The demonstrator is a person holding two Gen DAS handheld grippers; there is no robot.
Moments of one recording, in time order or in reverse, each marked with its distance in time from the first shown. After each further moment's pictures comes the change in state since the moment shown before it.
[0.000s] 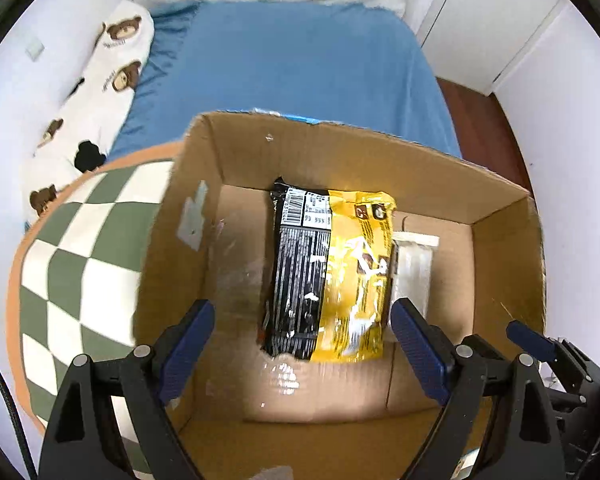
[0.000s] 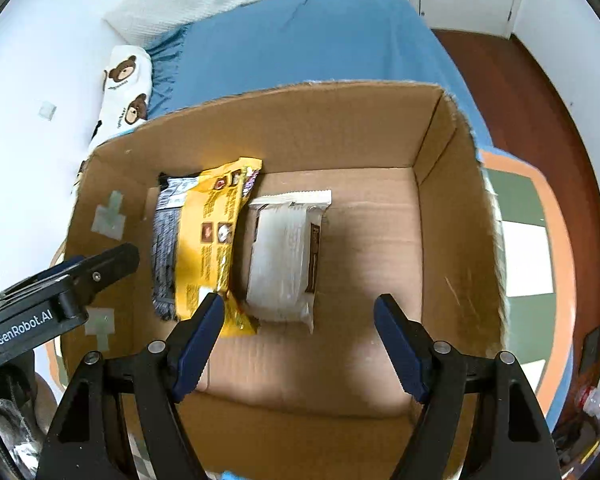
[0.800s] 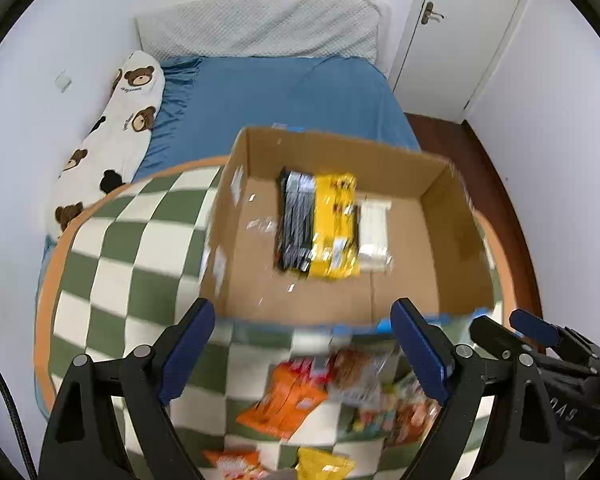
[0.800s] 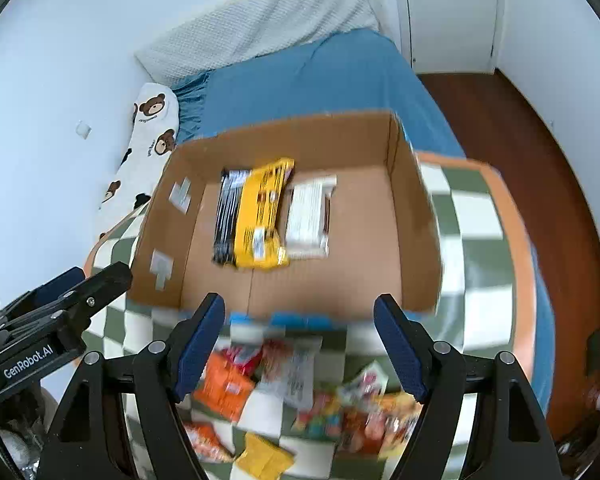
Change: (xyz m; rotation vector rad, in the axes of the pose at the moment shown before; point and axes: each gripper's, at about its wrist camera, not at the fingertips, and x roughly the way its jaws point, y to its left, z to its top) left arm -0.116 0.015 -0.117 0.071 -0.182 -0.008; right arm -0.124 0.018 -0.121 0.004 -0.186 0.034
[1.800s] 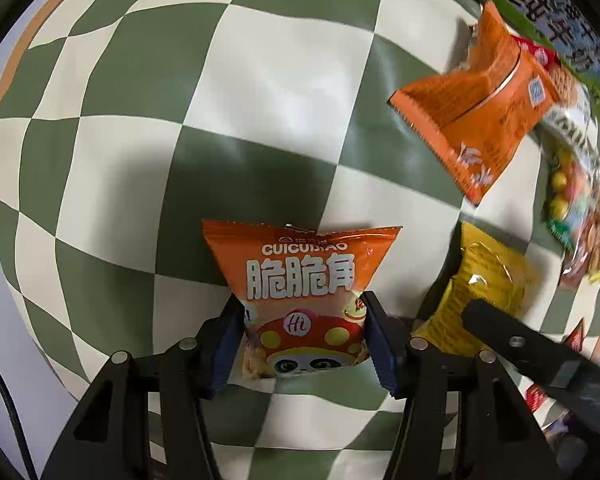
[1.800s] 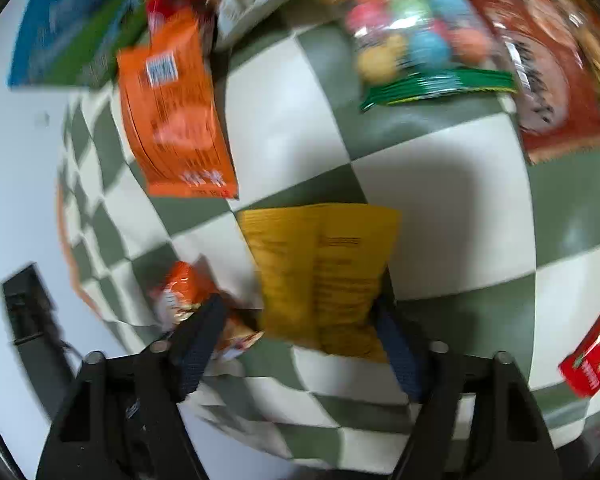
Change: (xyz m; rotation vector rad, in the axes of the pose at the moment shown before) left arm 0.134 0.098 -0.250 -0.144 0.497 0.118; right arm 0.163 0.025 -0.281 0.393 0.486 0.152
